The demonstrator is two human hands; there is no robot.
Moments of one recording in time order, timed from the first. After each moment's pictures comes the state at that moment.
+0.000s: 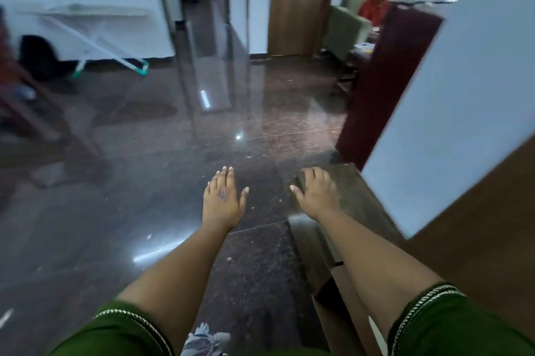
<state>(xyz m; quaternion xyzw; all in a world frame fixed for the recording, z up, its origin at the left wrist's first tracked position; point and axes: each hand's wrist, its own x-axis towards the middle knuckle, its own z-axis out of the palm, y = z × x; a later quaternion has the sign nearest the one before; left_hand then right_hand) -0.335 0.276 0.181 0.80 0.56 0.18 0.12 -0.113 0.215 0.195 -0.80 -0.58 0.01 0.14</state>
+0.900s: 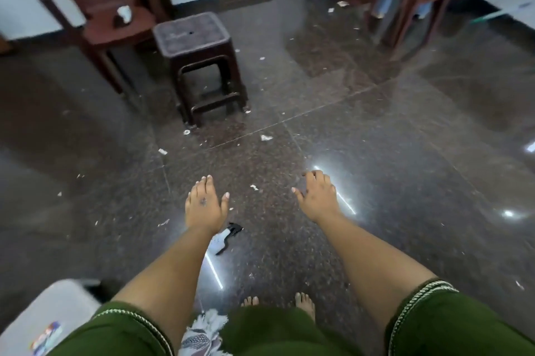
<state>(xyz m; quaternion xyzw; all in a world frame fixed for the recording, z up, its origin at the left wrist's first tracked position) -0.784 0.132 0.053 0.17 0.97 0.14 0.13 -0.670 0.369 0.066 -0.29 -0.94 0.19 -0.04</state>
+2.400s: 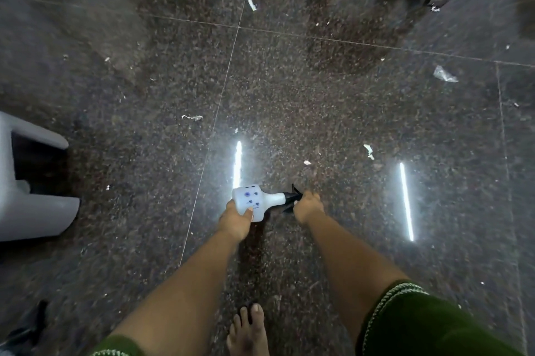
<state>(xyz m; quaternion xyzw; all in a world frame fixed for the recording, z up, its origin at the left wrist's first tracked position) -0.828 0.045 -0.564 -0.37 0.76 0.41 0.33 -0.877 0.216 -0.596 -0.21 -0.84 0.22 -0.44</state>
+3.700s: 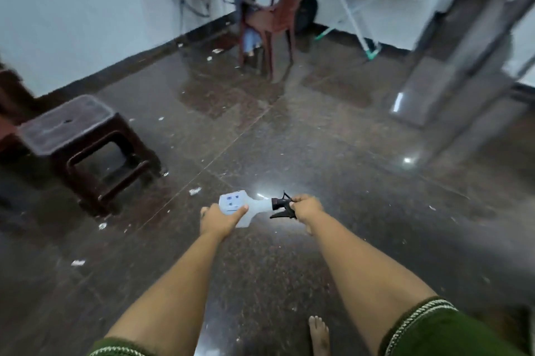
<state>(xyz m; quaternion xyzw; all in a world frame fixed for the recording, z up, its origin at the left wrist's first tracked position) -0.755 0.293 0.115 0.23 0.88 0.26 0.32 -0.589 0.425 0.114 -0.63 -0.61 0.48 0.04</state>
